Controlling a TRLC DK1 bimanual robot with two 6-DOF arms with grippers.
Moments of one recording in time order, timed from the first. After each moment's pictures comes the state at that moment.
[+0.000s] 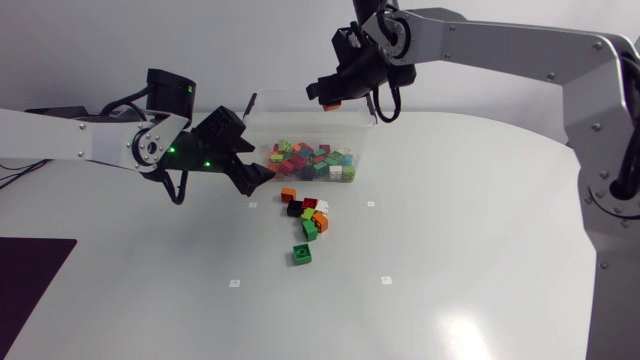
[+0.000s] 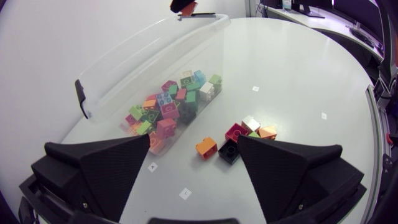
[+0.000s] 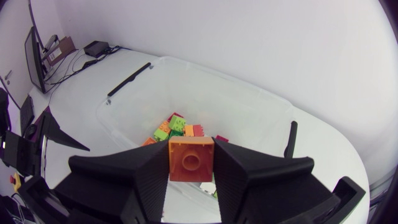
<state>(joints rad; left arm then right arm) -0.25 1.77 1.09 -0.01 0.41 0.58 0.42 2.18 2.02 -0.50 -0.12 -0.03</state>
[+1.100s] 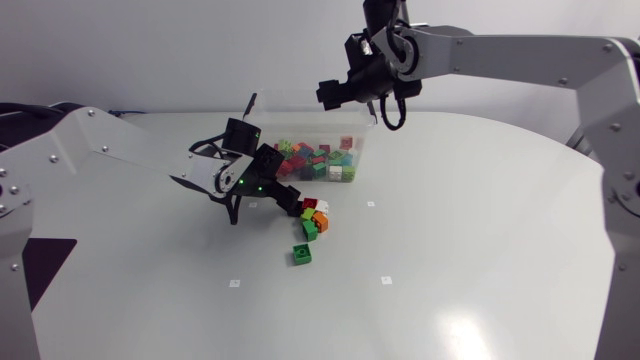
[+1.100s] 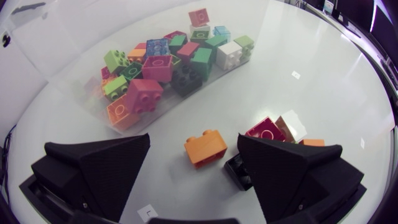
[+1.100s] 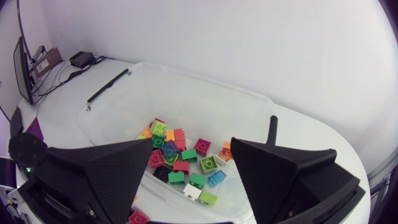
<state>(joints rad) -0.37 2.15 1.24 0.13 0.16 0.28 0.40 2.12 1.86 -0.35 -0.05 0.00</state>
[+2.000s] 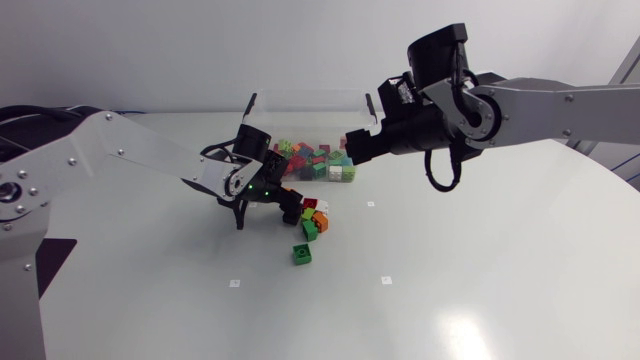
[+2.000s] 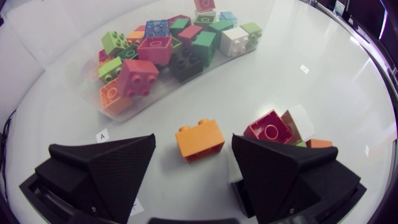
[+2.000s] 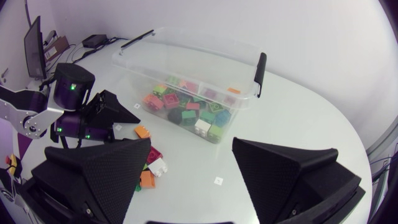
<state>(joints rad) -0.40 2.18 1.26 0.09 0.09 0.21 0.43 1.66 1.18 -0.18 -0.04 0.00</state>
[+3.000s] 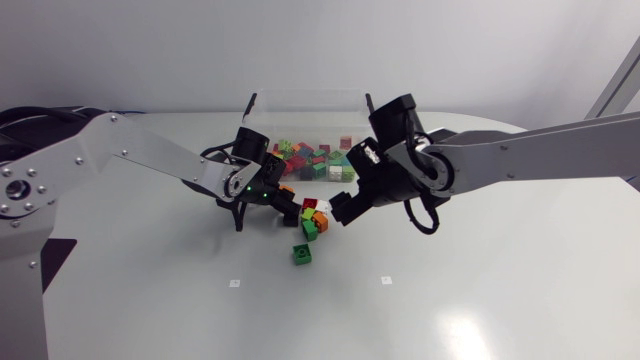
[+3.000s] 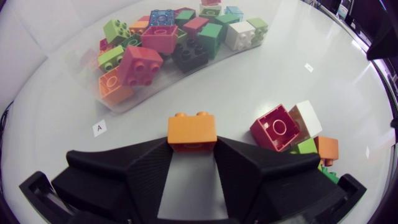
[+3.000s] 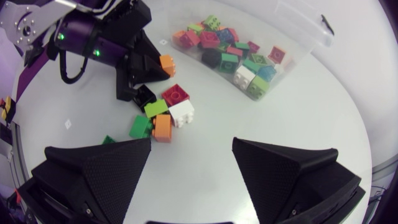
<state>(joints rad) -0.39 2.20 1.26 0.08 0.10 0.18 0.51 1.77 1.05 -0.17 -0.07 -0.14</state>
